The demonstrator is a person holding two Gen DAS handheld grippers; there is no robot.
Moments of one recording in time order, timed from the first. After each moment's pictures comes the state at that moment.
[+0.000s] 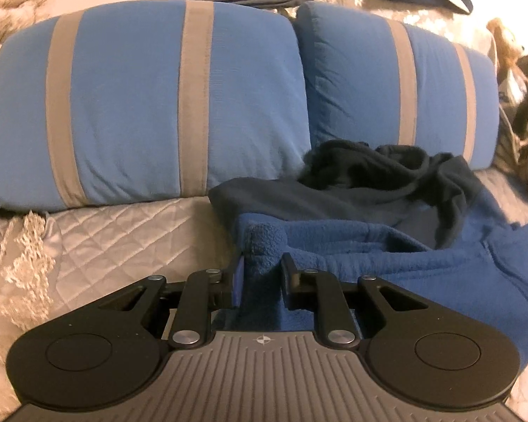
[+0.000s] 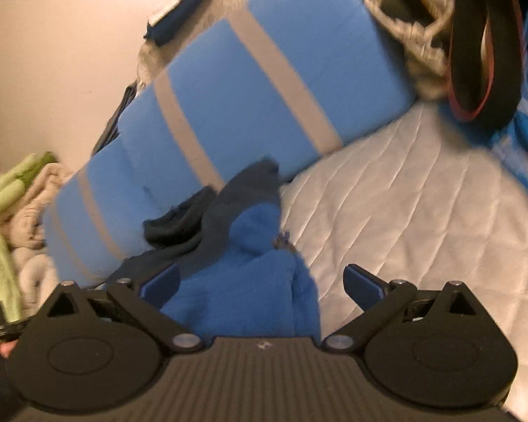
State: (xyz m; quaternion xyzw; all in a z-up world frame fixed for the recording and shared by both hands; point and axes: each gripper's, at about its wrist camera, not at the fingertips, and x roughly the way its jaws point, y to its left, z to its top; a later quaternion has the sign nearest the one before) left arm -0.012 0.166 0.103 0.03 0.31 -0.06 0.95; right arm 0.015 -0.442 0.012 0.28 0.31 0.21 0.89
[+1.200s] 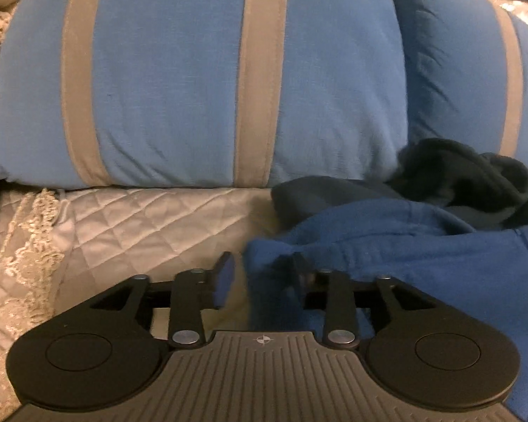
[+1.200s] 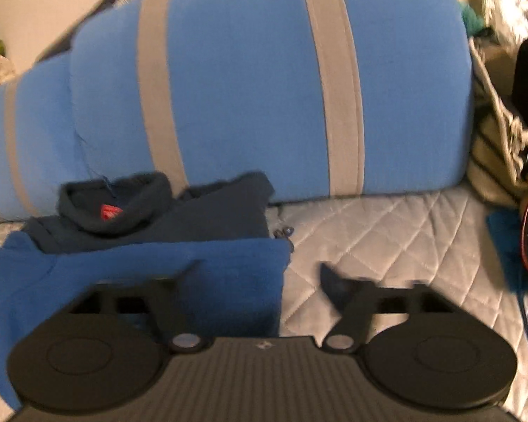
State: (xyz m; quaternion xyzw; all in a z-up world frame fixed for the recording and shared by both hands) left arm 0.083 0.187 0.067 0.01 0.35 0.05 0.93; right arm 0.146 -0.332 0.055 0.06 0.35 0.14 0.93
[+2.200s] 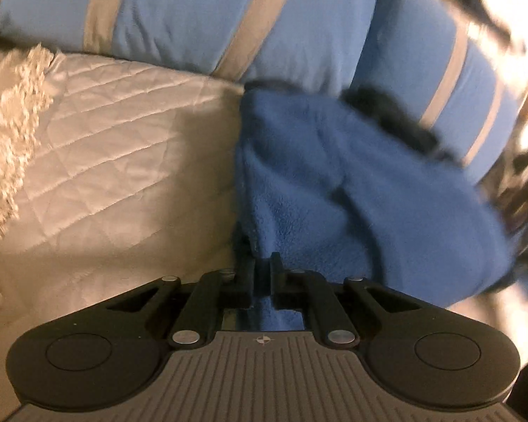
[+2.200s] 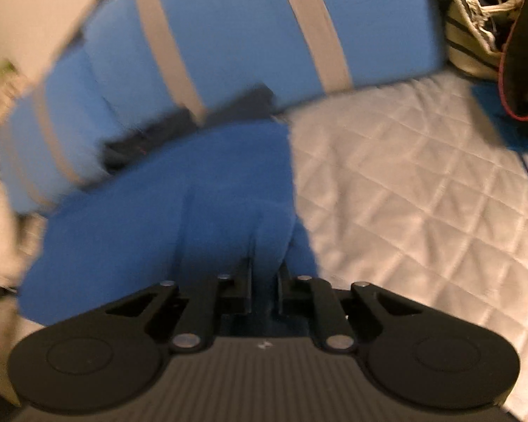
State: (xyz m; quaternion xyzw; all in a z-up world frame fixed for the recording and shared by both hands) left arm -0.016 0.241 0.041 -0.12 0.45 -0.08 0.88; right arm 0.075 -0.367 0.017 0.12 0.45 0.17 0.87
